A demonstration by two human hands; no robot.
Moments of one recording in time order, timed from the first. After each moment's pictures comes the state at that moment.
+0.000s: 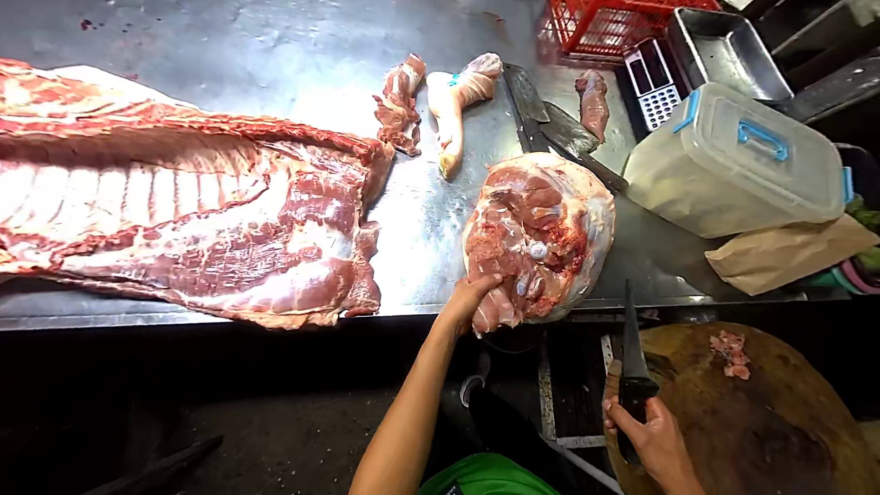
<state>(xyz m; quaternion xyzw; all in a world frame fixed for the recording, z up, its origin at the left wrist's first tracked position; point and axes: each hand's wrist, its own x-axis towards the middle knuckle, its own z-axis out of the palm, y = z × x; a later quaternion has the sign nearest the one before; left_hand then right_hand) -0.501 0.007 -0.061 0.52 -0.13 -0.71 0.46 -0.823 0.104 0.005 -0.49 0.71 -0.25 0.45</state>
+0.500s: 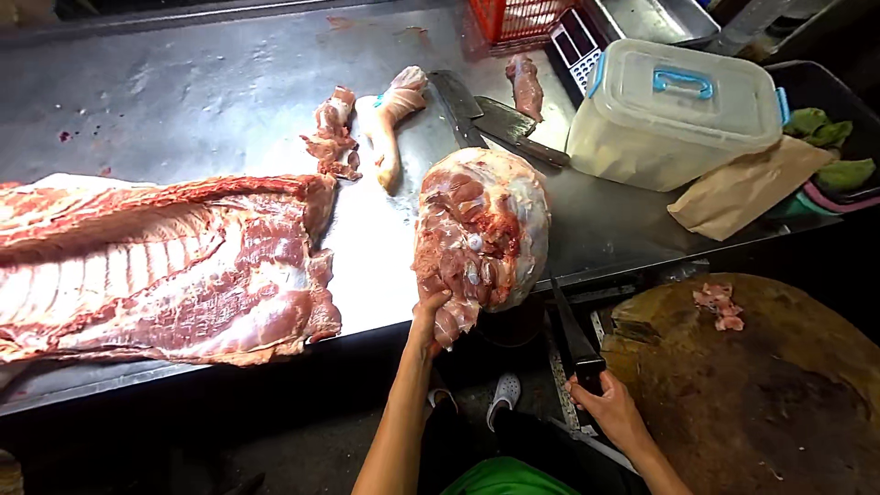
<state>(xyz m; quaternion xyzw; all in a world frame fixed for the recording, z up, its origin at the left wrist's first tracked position) -0.555 0.025 -0.060 0.52 -0.01 -0.65 0.55 -0.874 0.103 -0.045 -0.43 0.70 -0.23 0.52</state>
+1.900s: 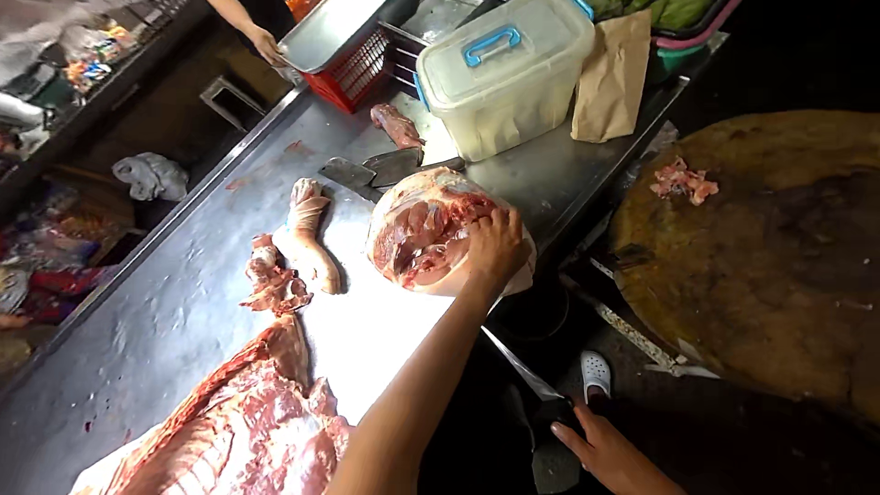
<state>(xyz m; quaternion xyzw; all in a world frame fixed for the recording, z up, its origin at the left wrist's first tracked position) -0.740 -0.140 -0.015 0.43 -0.90 0.01 -0.01 -0.795 0.186 -0.082 -0.41 0.65 -0.18 0.61</state>
